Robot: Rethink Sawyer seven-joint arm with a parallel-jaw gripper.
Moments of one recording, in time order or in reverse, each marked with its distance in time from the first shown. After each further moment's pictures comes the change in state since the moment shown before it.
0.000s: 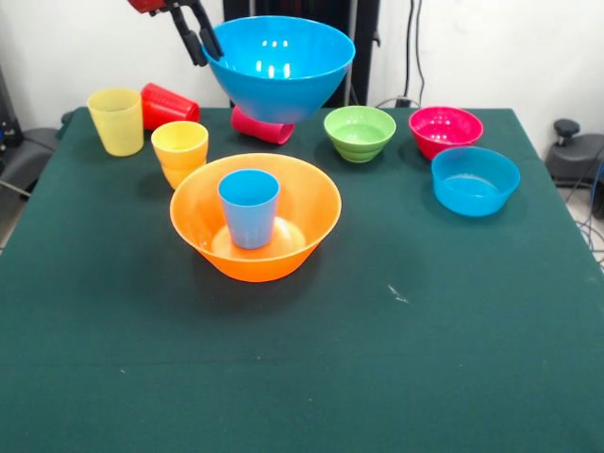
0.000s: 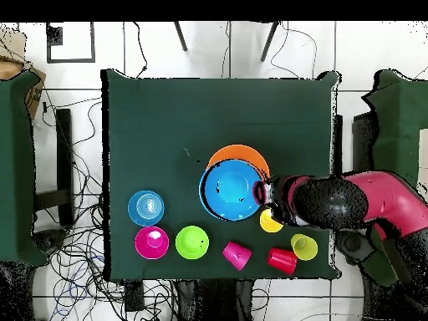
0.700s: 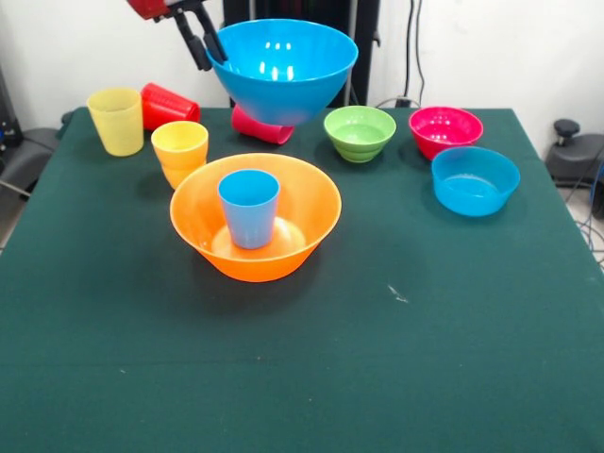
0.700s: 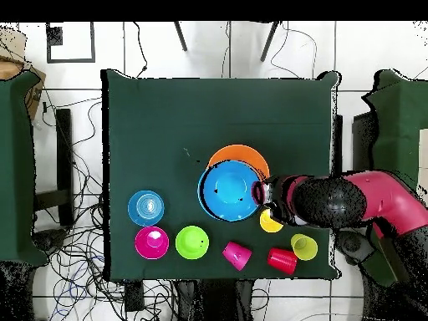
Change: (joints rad) arm 0.000 0.025 0.000 -0.003 -0.007 0.000 -0.014
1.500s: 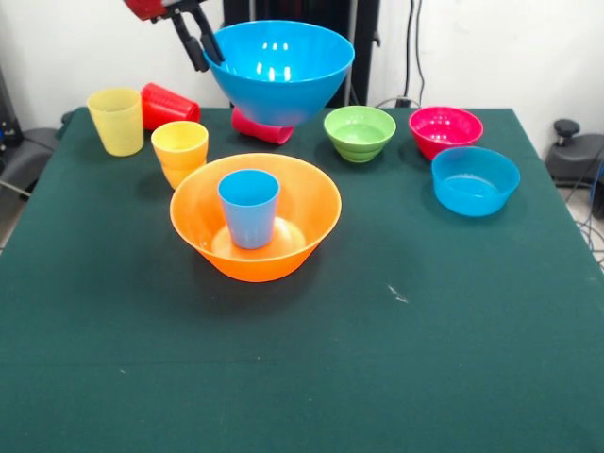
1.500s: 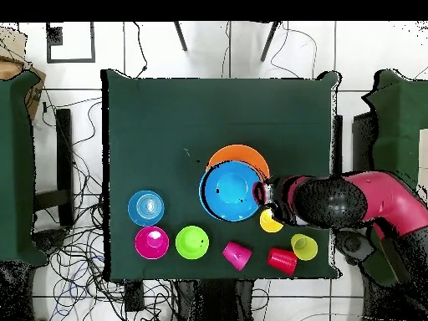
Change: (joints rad) arm -0.004 0.000 0.001 0.000 -0.009 0.000 -0.007
